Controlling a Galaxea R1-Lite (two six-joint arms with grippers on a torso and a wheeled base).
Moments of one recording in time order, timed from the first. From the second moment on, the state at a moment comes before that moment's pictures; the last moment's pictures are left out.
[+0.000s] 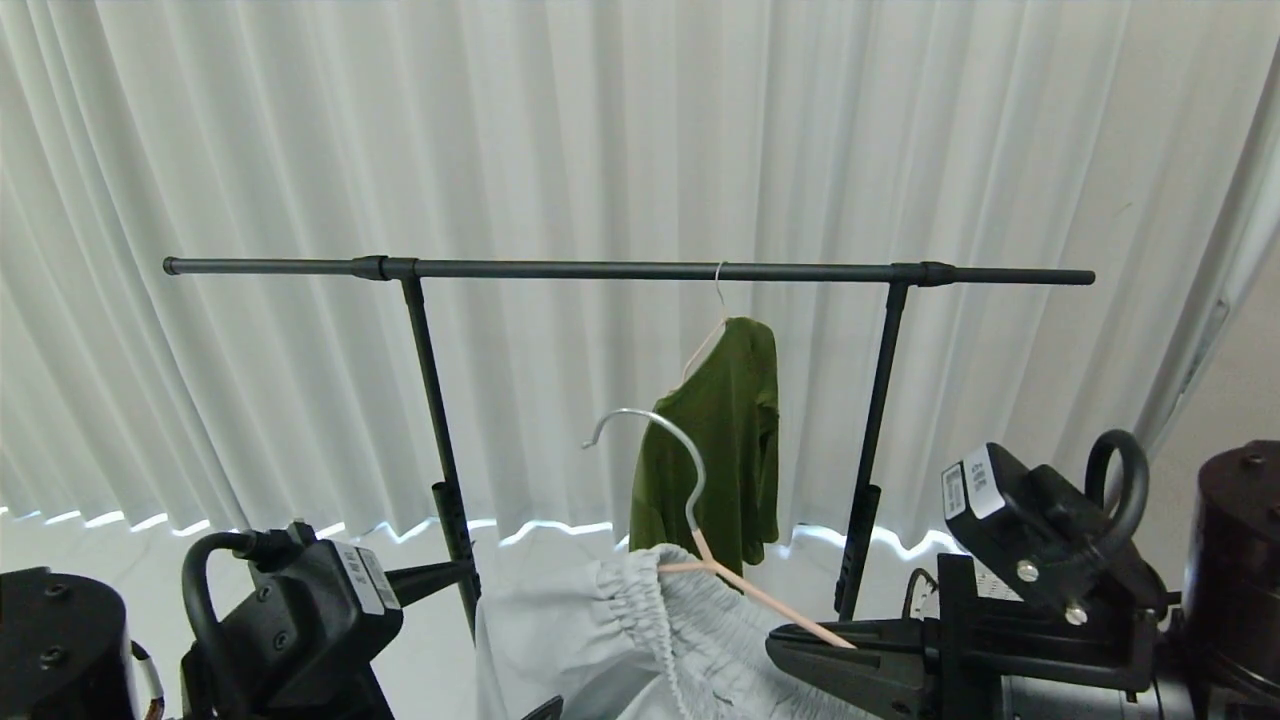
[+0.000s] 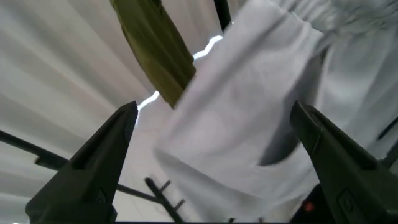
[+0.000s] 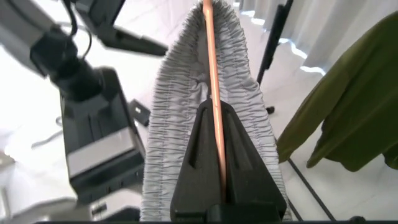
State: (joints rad) left arm -0.75 1.20 -0.28 -0.54 -0.01 0.23; right arm 1.04 1.41 -0.57 -0.55 0.22 0.13
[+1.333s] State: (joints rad) left arm -0.80 1.34 -0.41 -0.54 0.08 -0.06; right arm 1.03 1.66 -0.71 -0.66 0.13 0.05
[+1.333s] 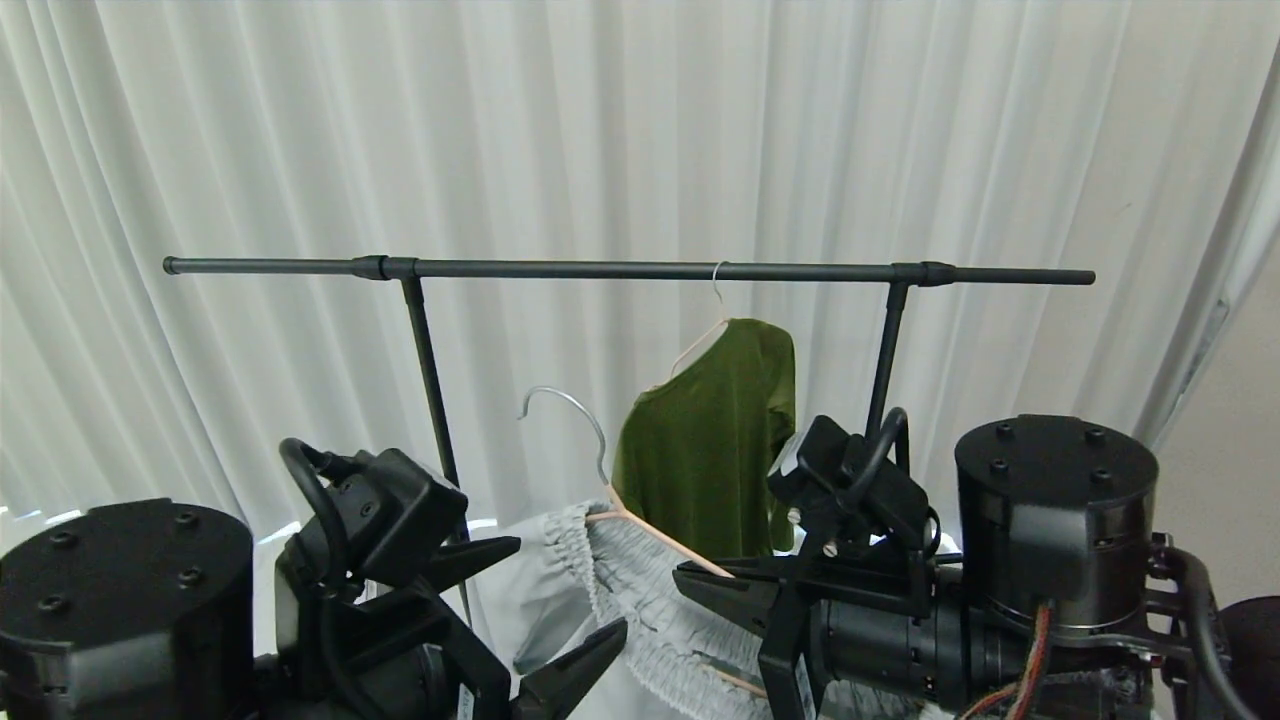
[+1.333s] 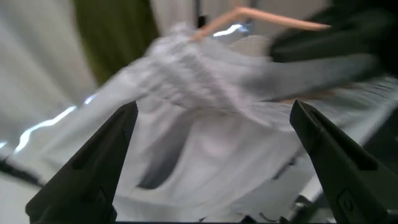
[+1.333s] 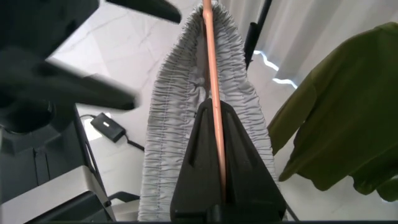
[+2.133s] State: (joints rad) left arm -0.79 1.41 -0.41 -0.54 0.15 -0.06; right arm 1.04 1.66 -0.70 -0.66 0.13 0.05
